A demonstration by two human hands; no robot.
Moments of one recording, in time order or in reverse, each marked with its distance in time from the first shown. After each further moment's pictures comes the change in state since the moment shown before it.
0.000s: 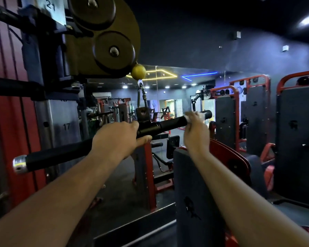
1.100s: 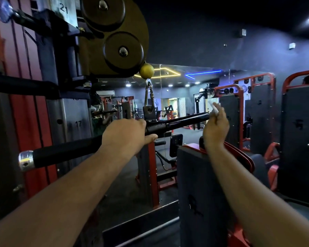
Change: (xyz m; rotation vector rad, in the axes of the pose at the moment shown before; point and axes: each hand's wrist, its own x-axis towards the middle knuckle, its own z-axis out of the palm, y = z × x) left_hand -0.012 -0.001 -0.019 0.047 -0.008 0.031; right_hand 0.009 0.010 -0.018 0.480 0.261 0.257
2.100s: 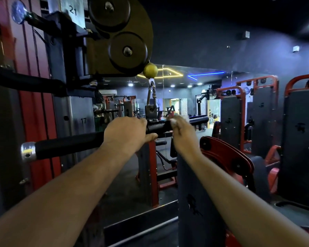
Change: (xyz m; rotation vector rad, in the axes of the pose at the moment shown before) left_hand -0.008 -0.001 -0.012 0.033 -0.013 -0.011; right_hand -0.069 -0.034 0.029 -0.314 -0.532 -0.324
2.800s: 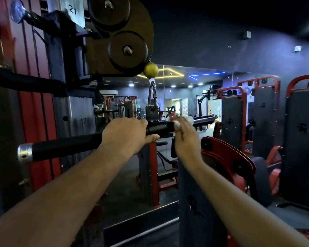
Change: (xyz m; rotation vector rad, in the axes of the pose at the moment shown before) left_hand -0.001 -0.003 0.003 0.000 0.031 0.003; right_hand -0.015 -0.004 0.002 0.080 0.111 -0.012
